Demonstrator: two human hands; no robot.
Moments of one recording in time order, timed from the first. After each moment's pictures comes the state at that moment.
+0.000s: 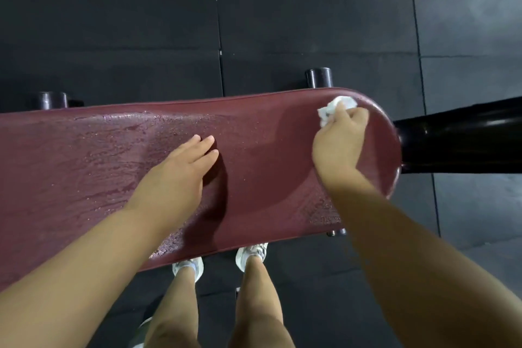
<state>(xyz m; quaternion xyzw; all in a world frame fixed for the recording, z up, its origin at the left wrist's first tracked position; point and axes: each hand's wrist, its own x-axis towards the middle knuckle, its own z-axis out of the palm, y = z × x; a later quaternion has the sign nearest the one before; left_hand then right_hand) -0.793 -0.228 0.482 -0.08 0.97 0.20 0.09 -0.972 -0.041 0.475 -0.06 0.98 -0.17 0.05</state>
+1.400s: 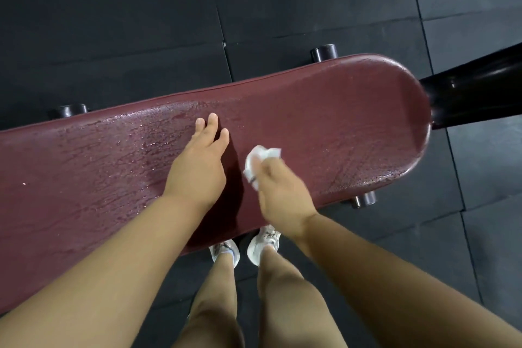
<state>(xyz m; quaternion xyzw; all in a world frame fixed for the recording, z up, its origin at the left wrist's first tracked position) -0.770 -0.262 0.484 -0.17 0.93 0.26 0.20 -0.795 -0.102 0.475 -0.23 0.91 -0.20 0.27</state>
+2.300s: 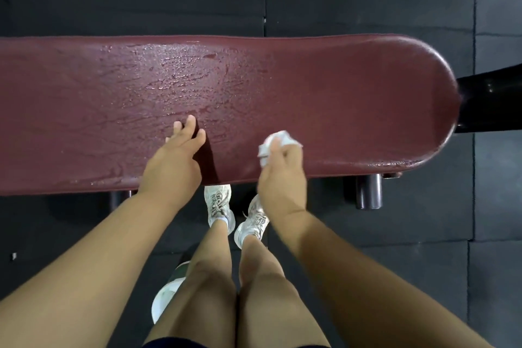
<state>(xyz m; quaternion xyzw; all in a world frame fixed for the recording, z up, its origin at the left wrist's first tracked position) -0.667 -0.244 0.500 -0.32 0.89 0.25 0.20 -0.738 -0.087 0.468 -0.18 0.93 -0.24 0.22</state>
